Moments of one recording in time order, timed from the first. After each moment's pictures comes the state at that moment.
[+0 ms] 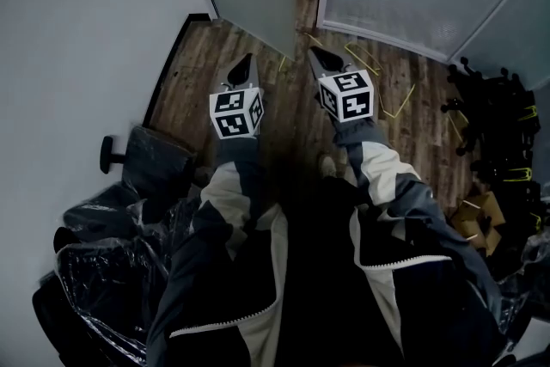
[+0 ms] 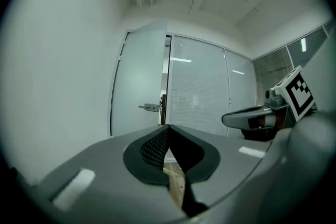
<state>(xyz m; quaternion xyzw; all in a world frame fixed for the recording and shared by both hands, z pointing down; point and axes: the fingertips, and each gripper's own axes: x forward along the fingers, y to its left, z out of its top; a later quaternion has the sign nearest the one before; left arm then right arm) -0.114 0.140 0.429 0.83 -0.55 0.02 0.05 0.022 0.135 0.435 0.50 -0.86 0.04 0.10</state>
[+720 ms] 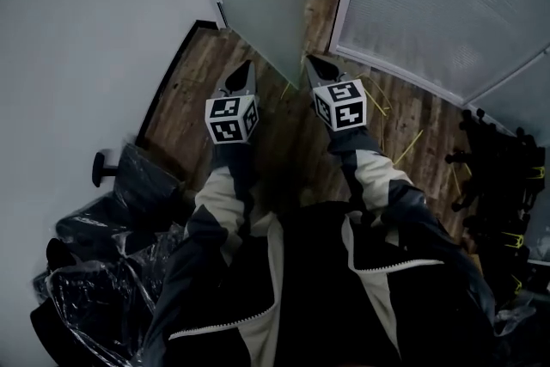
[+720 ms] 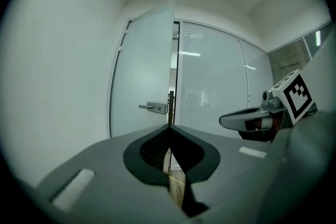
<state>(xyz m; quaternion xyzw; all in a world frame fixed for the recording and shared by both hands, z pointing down) -0.070 -0.085 0.438 0.80 -0.59 0.04 0.07 0.059 -0.107 0.449 0.44 -0.89 0.05 0.11</state>
